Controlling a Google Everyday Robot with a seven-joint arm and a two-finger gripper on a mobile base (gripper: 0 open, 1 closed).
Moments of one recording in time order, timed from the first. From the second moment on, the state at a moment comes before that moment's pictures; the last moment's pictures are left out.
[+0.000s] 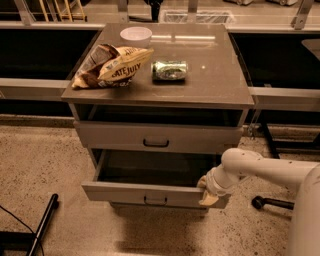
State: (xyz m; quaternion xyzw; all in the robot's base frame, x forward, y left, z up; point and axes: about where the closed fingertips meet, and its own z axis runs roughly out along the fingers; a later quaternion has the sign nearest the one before) arm 0.539 -0.178 0.430 -0.70 0.69 0.10 0.16
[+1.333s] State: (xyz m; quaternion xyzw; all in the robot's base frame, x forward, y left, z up) arm 0.475 -0.174 0.436 -0.70 0.69 0.11 0.11
